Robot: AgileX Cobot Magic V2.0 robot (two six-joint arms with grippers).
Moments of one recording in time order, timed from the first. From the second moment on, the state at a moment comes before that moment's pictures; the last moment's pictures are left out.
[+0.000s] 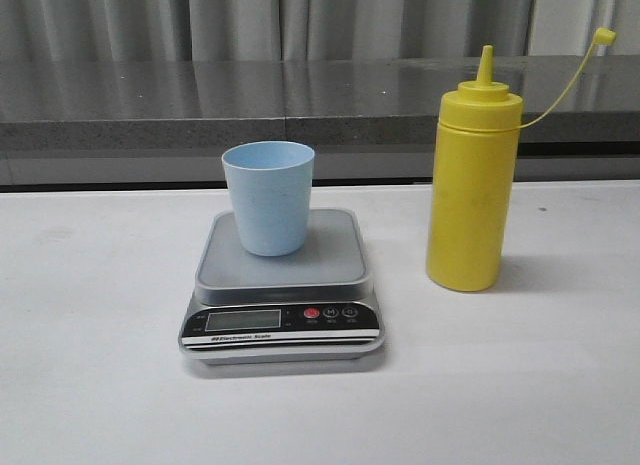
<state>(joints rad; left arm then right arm) -0.16 0.28 -0.30 -0.19 0.21 0.11 0.01 -0.01 0.03 -0.03 0.10 0.02</state>
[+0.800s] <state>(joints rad) -0.11 0.22 -0.27 -0.07 0.21 0.11 0.01 -0.01 0.03 -0.03 0.10 0.03</state>
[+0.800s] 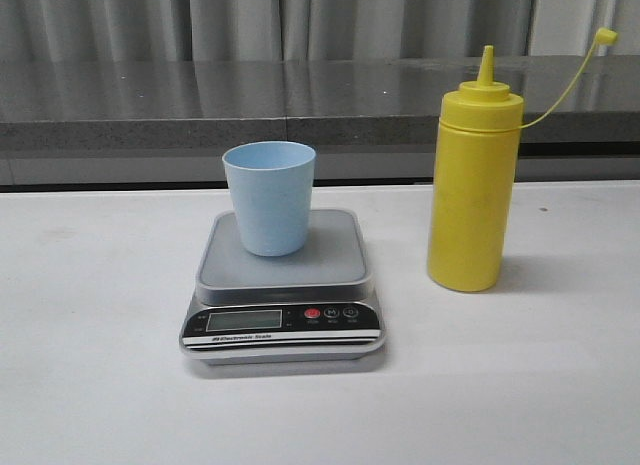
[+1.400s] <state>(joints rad) 0.11 0.00 -0.03 -0.02 0.20 0.11 0.01 -0.01 0.03 -0.03 0.09 0.03</state>
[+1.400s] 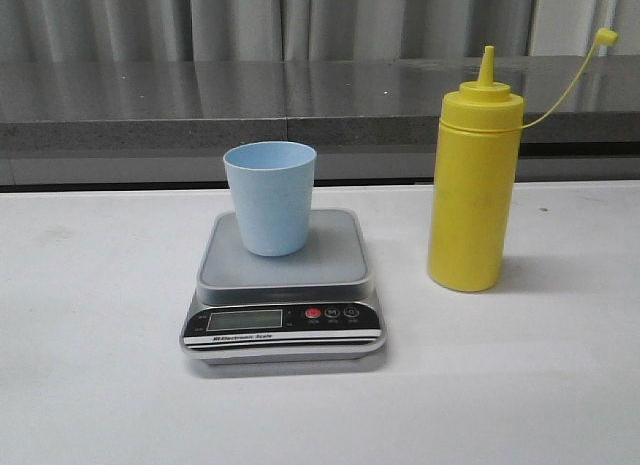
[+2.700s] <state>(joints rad) 0.03 0.00 0.00 0.02 0.11 0.08 0.01 -0.01 0.03 -0.03 0.09 0.03</state>
